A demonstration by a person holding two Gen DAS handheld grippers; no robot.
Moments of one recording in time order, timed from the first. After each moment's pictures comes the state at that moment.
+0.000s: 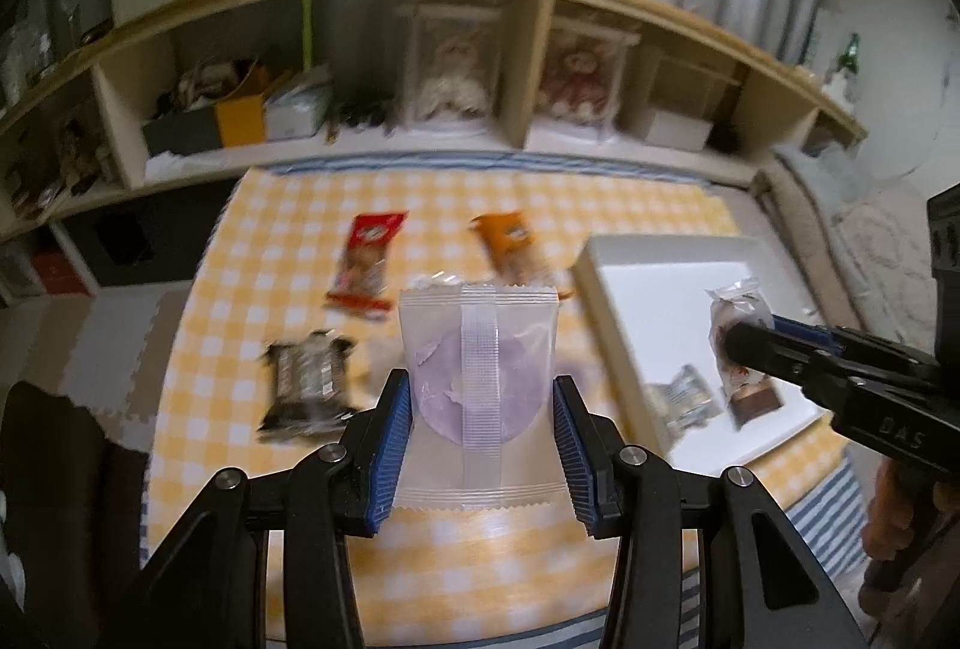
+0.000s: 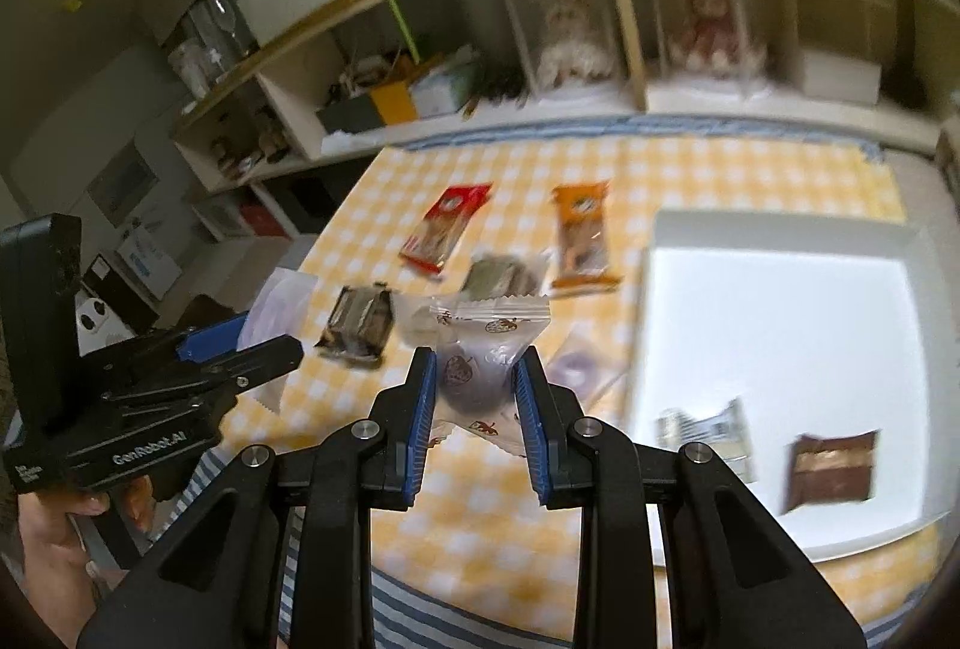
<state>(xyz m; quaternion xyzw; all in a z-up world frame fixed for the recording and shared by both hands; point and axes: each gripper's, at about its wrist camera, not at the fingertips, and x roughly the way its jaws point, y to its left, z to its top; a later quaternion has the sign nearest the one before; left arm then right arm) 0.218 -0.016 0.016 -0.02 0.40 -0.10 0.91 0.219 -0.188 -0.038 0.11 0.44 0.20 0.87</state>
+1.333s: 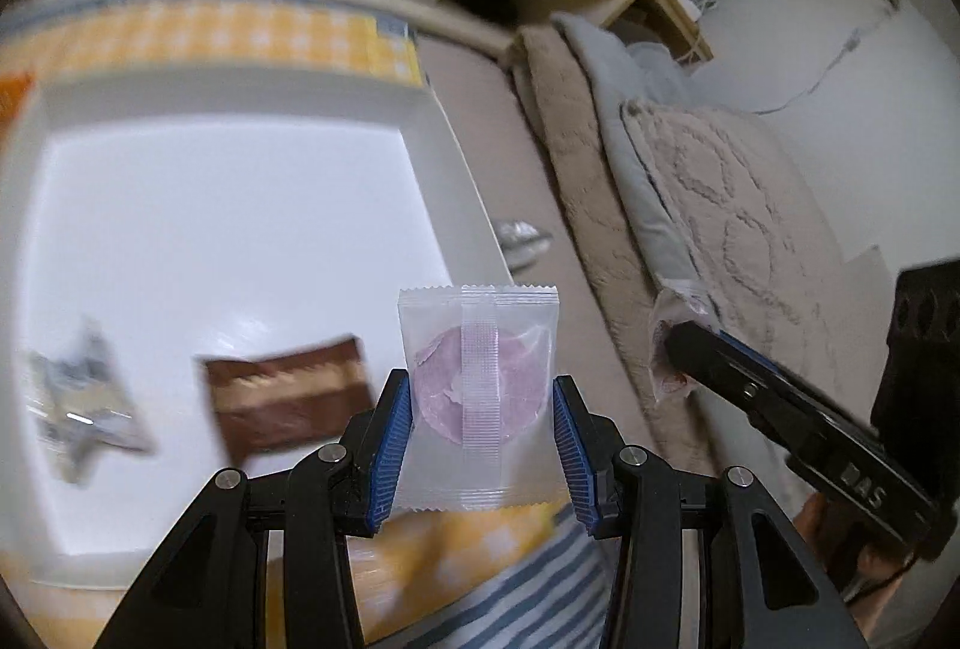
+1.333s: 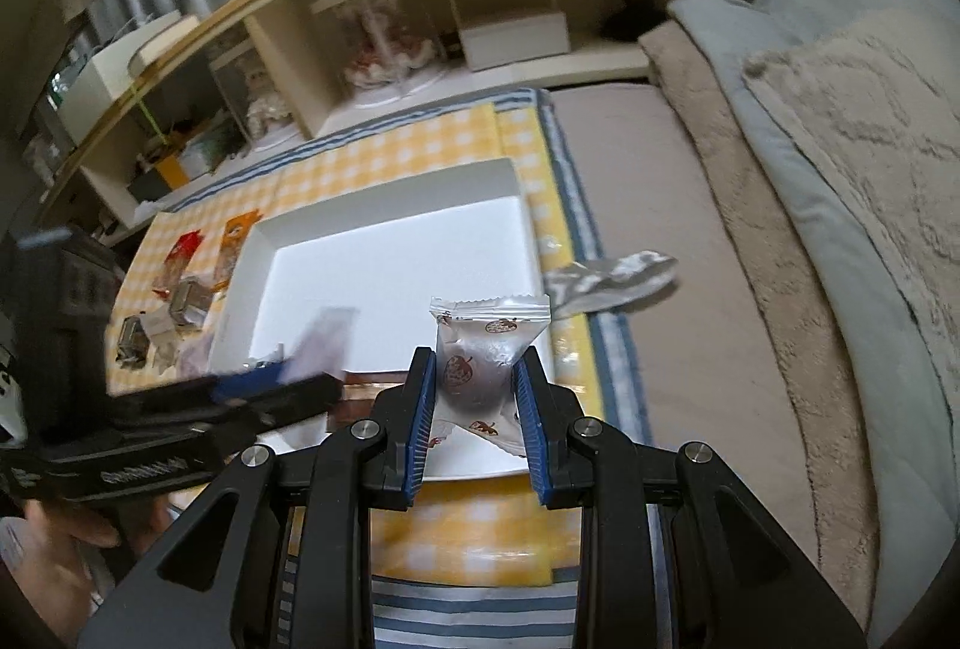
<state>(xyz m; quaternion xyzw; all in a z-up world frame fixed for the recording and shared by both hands) 0.355 -0.337 -0.128 -0.16 0.52 -0.32 0.77 0.161 -0.488 -0.070 0.14 0.46 0.01 0.88</state>
